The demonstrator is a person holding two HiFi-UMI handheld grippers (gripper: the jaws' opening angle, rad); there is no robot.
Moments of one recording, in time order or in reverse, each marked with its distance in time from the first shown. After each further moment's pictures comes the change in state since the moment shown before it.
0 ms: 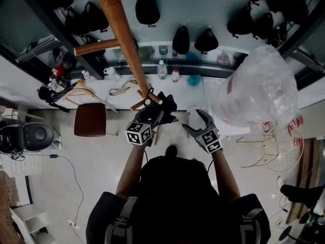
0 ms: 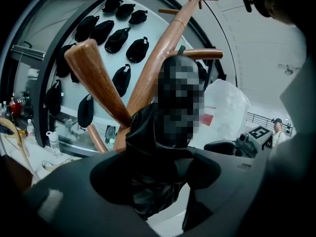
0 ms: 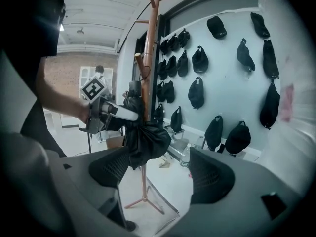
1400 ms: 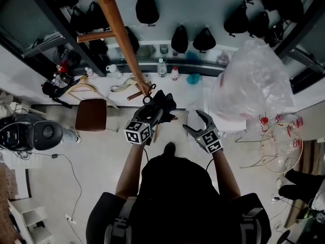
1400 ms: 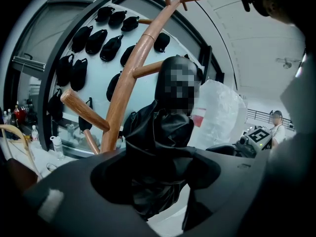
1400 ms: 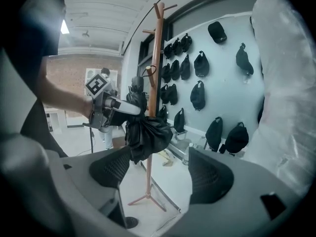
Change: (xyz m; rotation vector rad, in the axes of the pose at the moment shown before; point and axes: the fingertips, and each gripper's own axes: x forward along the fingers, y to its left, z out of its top) left arm -0.026 -0.049 0.007 0.039 -0.023 0.035; right arm -0.051 0.013 -0.010 -0.016 -0.015 0.038
